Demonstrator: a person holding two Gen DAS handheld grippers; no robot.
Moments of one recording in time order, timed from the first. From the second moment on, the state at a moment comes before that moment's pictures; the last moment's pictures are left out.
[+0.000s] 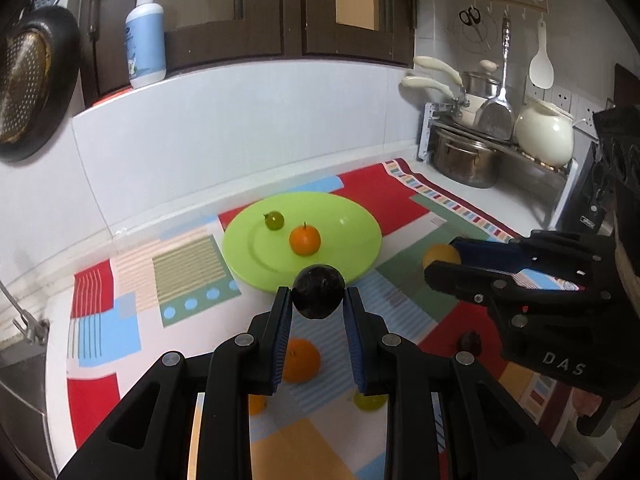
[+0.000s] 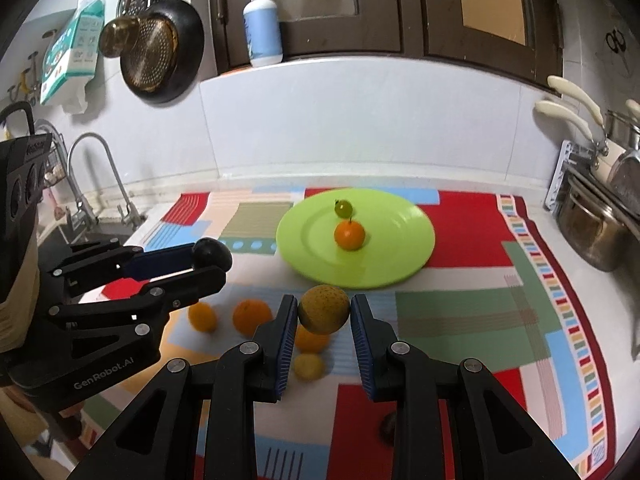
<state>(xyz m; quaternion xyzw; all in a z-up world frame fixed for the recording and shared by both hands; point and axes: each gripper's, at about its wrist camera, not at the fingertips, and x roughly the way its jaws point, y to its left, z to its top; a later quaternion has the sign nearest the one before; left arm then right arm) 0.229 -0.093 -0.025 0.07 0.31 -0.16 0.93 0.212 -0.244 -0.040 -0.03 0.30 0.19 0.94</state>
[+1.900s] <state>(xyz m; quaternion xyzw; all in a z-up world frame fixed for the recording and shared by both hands) 0.444 -0.098 -0.068 0.02 0.45 -0.12 0.89 0.443 -0.242 -0.063 0.02 0.40 0.18 0.90</state>
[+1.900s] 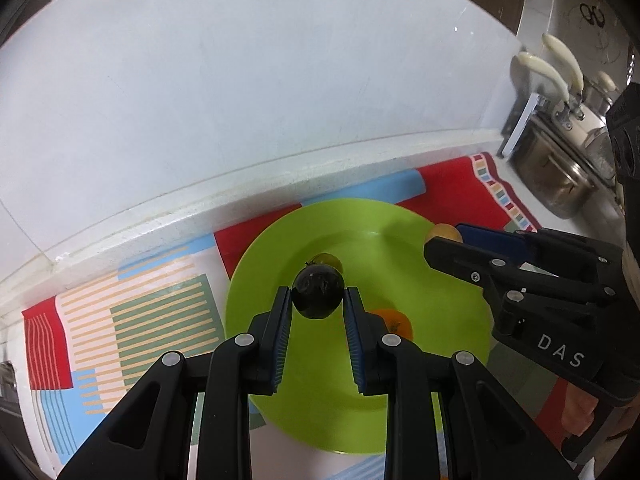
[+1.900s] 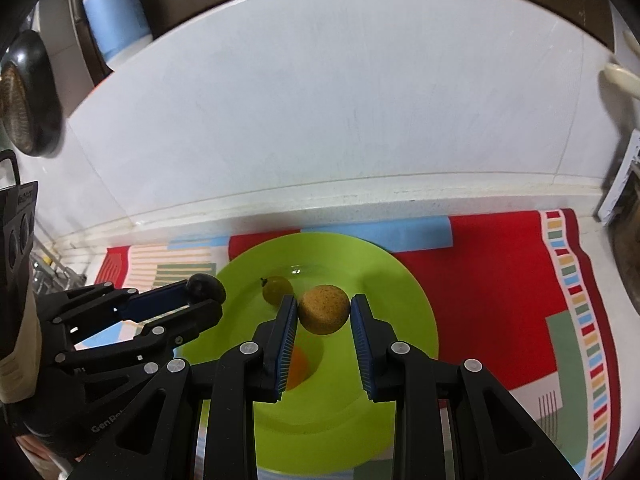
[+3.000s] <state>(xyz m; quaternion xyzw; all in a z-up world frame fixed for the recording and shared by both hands) 0.346 -0.086 -0.019 0.03 0.37 -0.04 0.93 0.360 -0.267 -0.030 0.01 0.37 0.11 0.92</state>
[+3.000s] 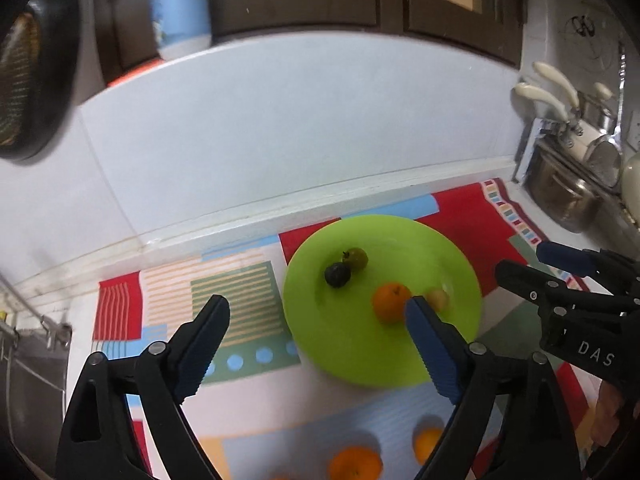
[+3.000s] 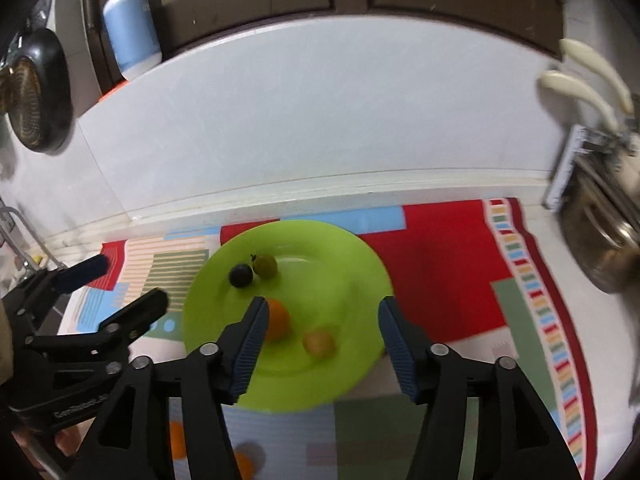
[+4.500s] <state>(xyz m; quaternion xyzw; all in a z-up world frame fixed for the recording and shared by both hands) 0.189 -0.112 -0.055 0.06 0.37 -0.12 0.92 0.175 -0.291 -0.069 0.00 0.38 0.08 0.92</state>
